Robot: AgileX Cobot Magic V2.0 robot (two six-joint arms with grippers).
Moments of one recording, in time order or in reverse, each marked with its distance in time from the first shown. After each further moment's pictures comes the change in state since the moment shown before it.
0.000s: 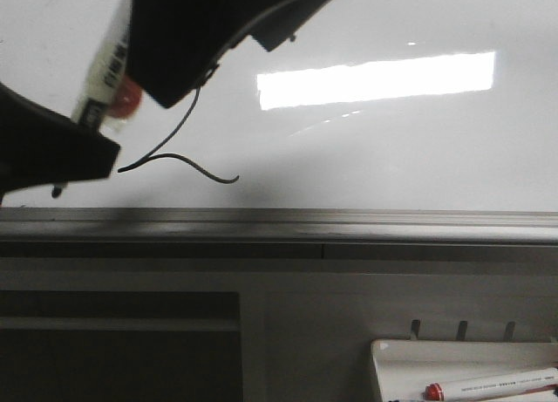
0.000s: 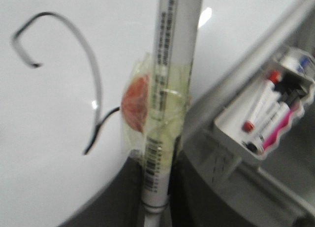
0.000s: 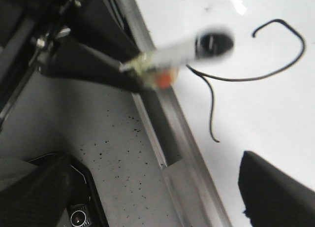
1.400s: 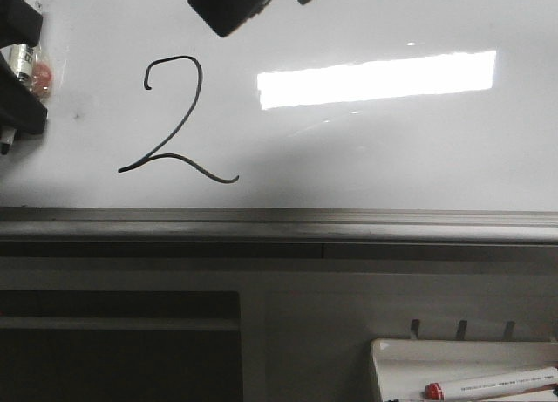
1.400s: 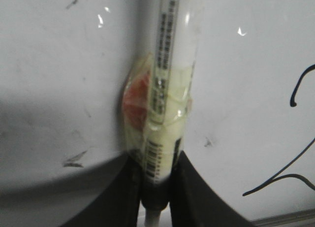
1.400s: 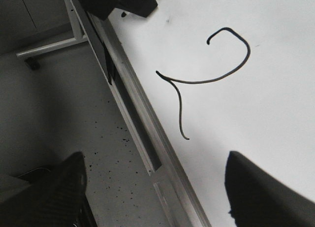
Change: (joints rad) left arm 0.351 0.163 -0.295 -0.434 0.437 0.049; right arm -0.045 -0.048 -0.009 -0.006 0.012 0.002
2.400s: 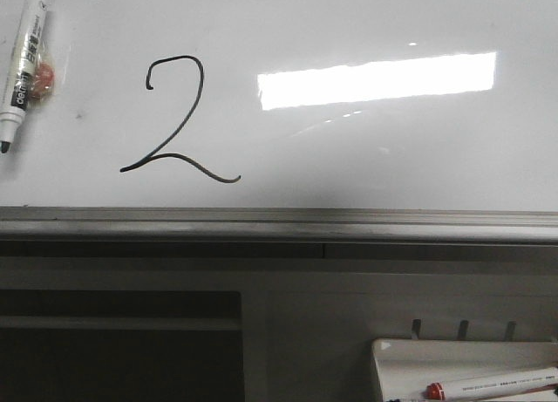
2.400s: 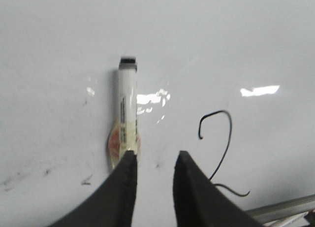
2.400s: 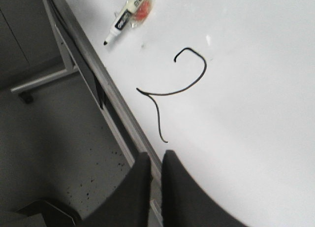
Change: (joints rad) left arm 0.003 -0.449 0.004 0.038 0.088 0.062; right arm -0.044 -0.169 0.011 -0.002 0.020 0.057
